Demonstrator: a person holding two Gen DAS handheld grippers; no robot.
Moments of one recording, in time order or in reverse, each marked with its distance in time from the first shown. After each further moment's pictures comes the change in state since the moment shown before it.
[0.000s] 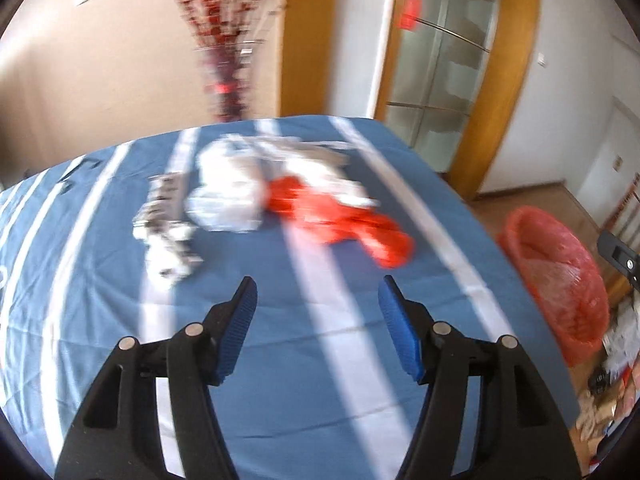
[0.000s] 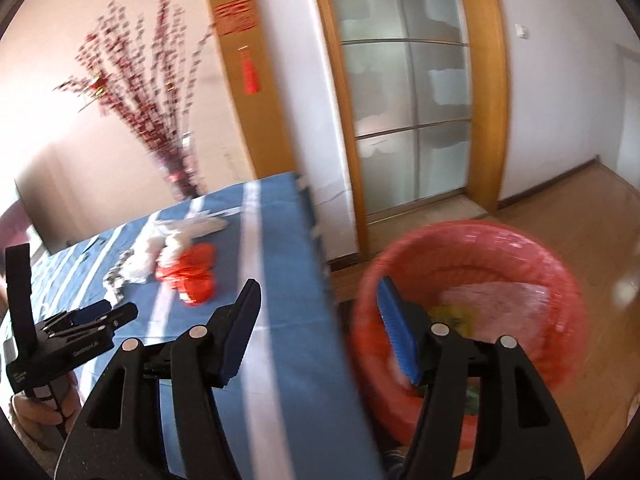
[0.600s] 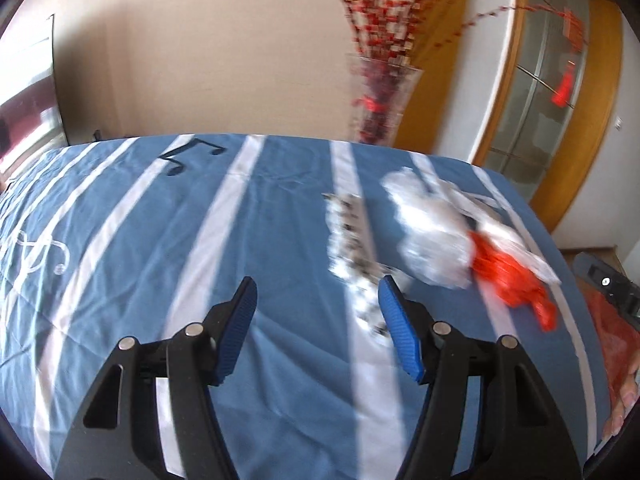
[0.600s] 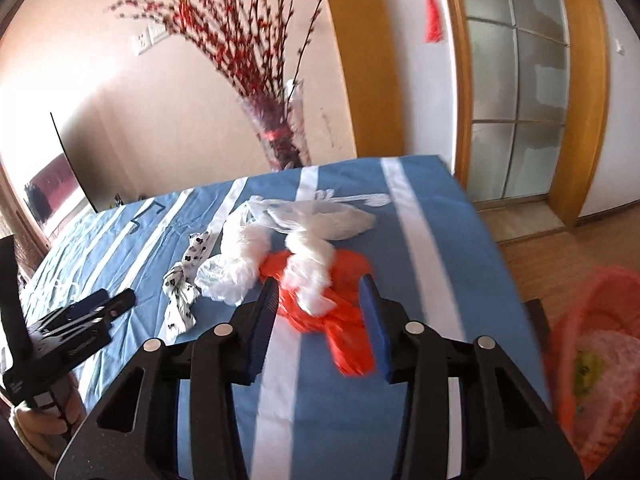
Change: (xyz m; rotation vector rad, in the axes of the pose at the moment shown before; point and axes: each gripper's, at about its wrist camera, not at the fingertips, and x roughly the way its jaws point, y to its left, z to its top) left arm 0.004 0.143 0.022 -0.200 -0.052 0.202; right arm 0.118 0.147 0.025 -0.134 0.133 0.200
